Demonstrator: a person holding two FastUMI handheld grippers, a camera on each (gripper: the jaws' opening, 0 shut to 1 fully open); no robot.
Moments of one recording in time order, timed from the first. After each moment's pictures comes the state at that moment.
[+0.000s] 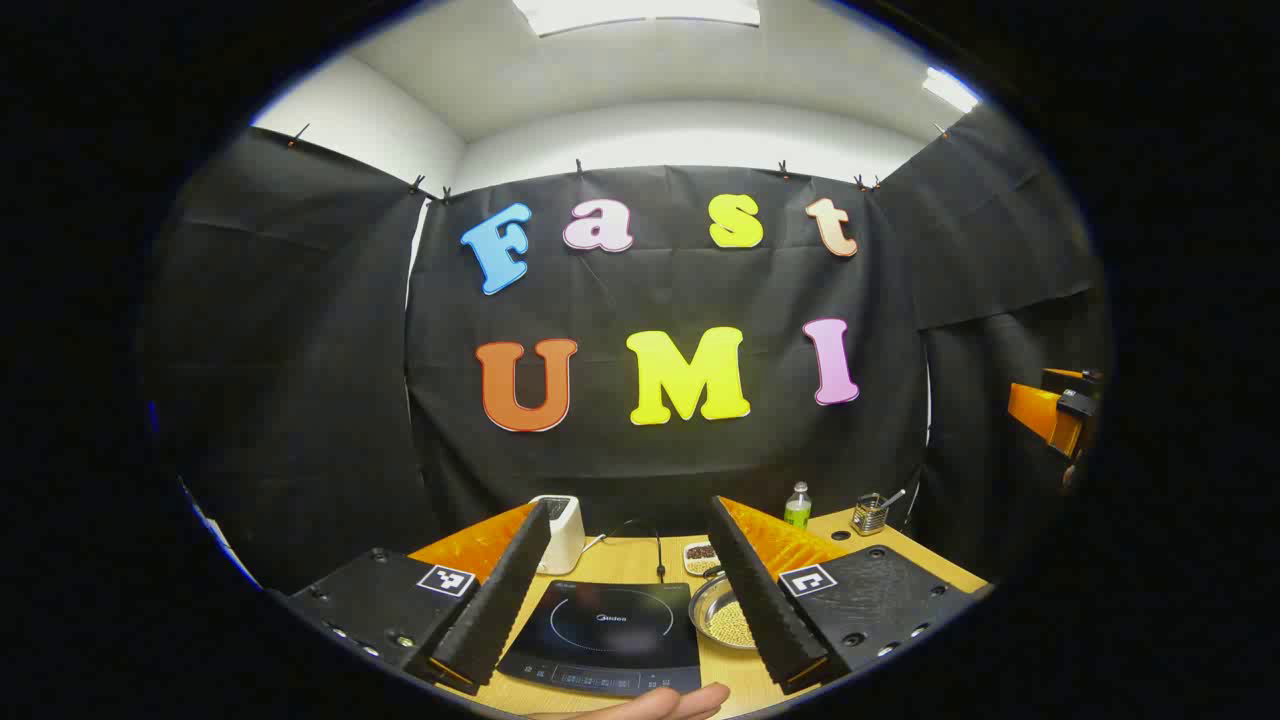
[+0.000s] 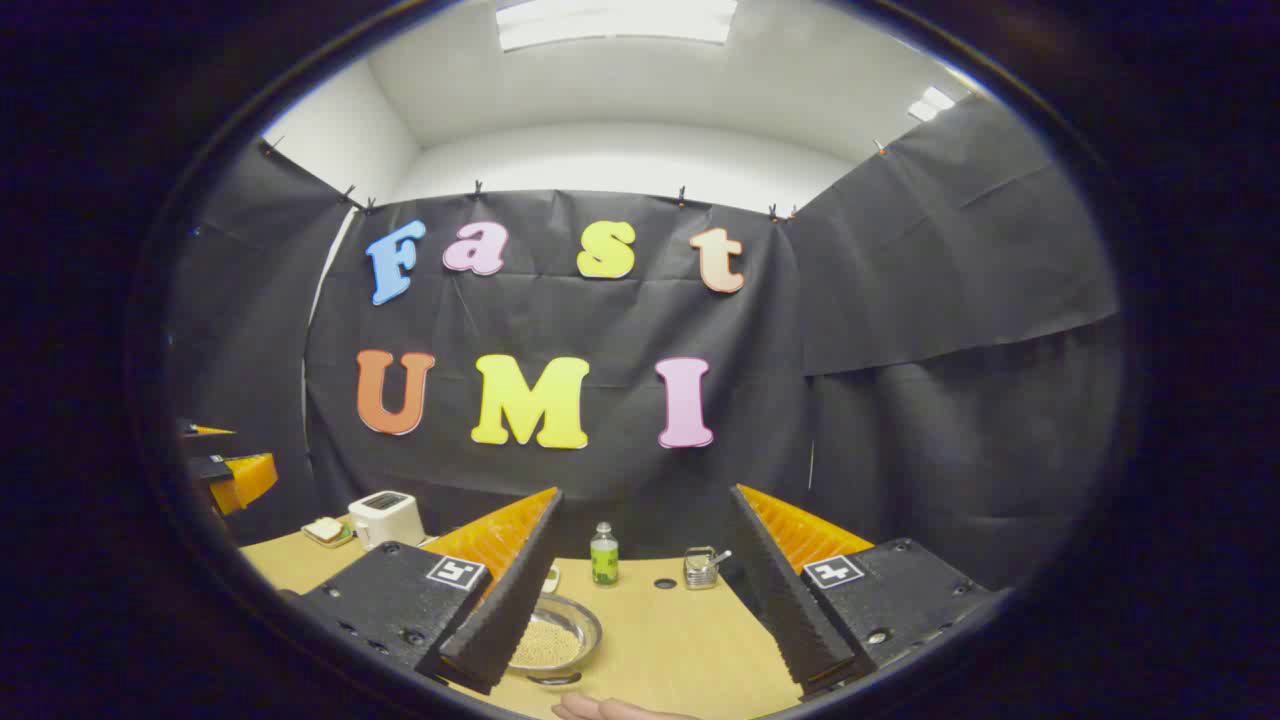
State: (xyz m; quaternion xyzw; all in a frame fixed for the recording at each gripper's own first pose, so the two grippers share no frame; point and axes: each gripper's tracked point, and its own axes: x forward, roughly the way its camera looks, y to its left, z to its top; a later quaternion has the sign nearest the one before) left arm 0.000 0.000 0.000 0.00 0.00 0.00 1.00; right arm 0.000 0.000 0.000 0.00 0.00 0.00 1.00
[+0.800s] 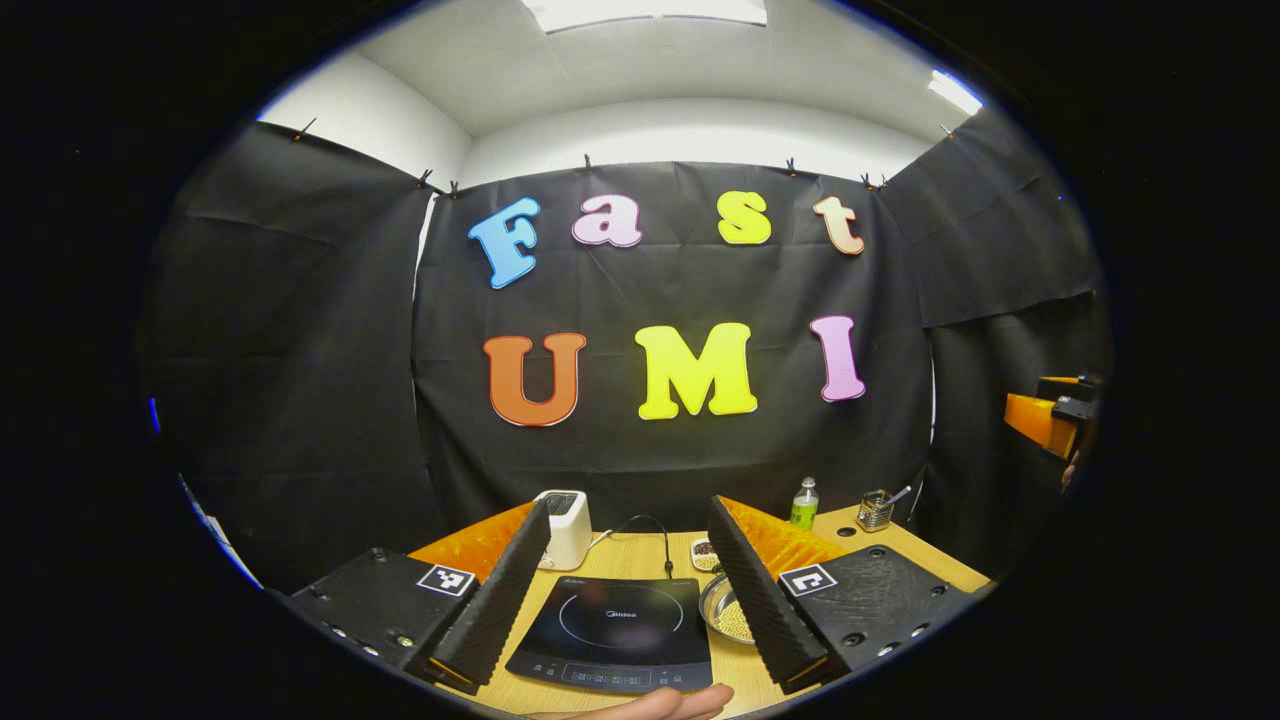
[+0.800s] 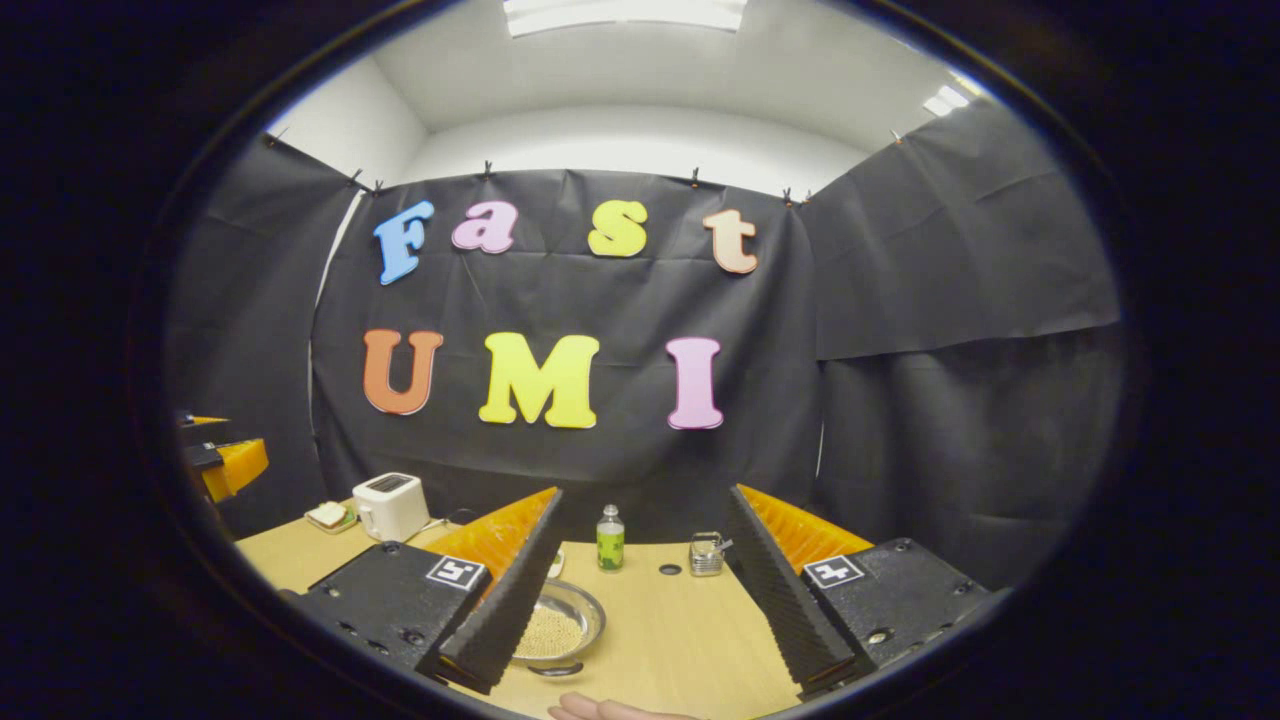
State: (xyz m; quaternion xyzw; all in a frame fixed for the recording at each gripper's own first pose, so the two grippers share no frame) left arm -0.003 0.016 -0.007 0.00 0.00 0.01 1.00; right arm 0.011 0.009 -0.015 -0.01 0.03 0.01 1.00
